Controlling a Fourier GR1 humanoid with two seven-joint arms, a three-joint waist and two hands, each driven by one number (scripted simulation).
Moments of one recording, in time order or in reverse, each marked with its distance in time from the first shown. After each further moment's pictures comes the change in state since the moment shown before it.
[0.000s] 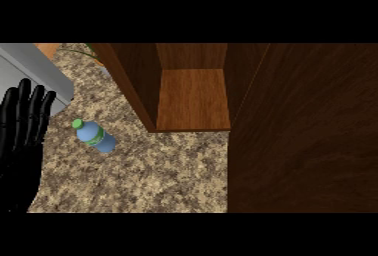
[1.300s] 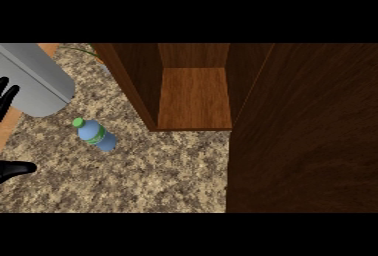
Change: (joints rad) left arm -0.104 0.227 0.348 0.317 0.472 -0.206 0.234; right arm 0.552 0.000 0.328 -0.373 -0.124 0.218 0.053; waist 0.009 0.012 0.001
